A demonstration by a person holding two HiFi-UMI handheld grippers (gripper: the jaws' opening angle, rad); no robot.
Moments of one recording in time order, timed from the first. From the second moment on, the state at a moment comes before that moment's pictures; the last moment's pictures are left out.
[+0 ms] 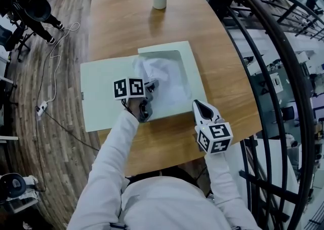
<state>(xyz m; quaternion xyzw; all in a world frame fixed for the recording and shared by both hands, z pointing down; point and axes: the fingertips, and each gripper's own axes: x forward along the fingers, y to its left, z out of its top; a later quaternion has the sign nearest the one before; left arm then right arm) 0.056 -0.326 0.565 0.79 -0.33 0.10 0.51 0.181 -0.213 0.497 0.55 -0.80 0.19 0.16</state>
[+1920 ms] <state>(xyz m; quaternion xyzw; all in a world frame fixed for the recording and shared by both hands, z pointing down) -0.040 -0.272 0.433 0.86 -0.48 0.13 0.14 0.127 -0.209 0.453 0.54 -0.82 0.14 0.14</state>
